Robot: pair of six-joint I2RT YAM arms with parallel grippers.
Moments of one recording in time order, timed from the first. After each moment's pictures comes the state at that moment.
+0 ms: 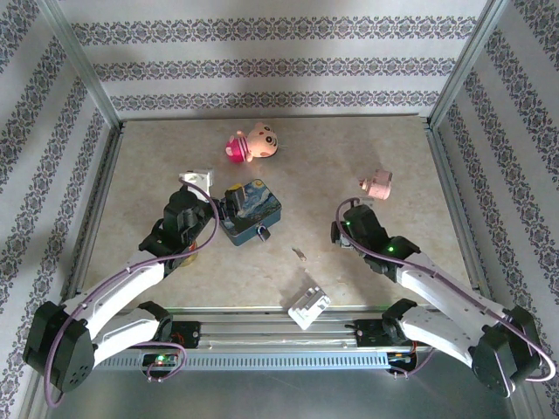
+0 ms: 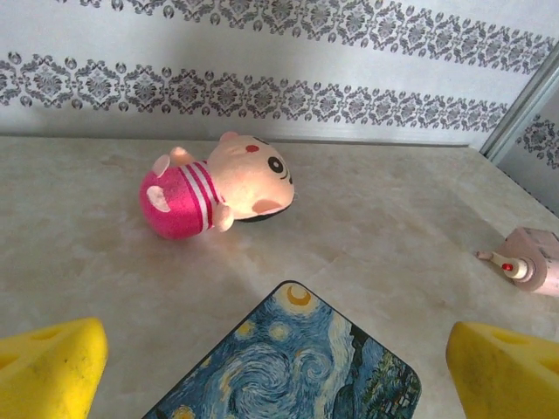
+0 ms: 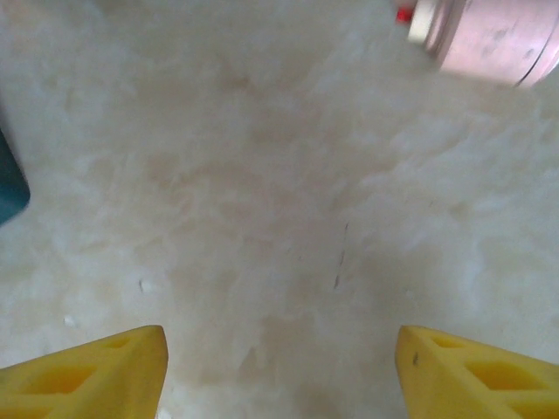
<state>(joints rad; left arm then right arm) -0.47 1.02 0.59 0.19 -0.16 -0.29 0.58 0.97 0.58 -0.48 0.31 0.55</state>
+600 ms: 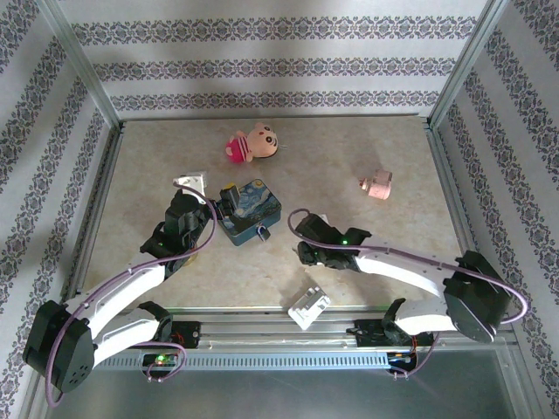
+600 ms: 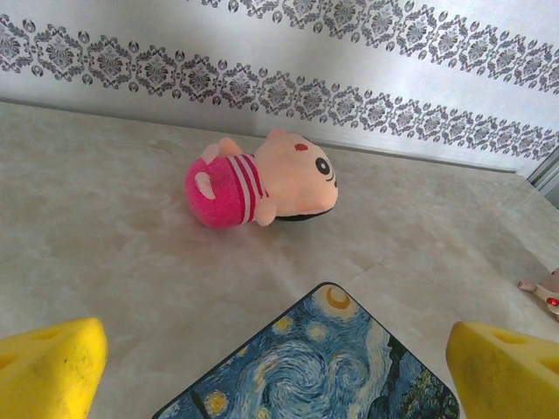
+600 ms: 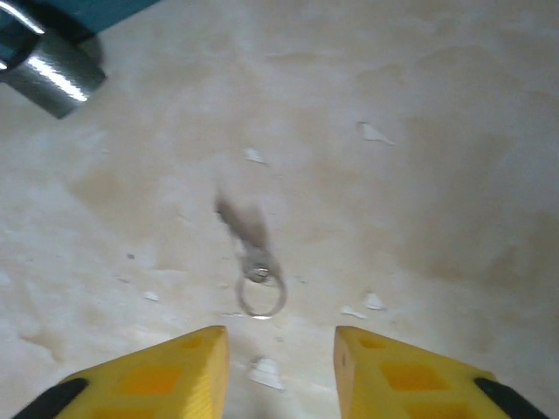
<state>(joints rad) -0.48 1.02 0.55 0.21 -0.27 -0.37 0.88 1.34 0.77 -0.54 0.15 0.66</state>
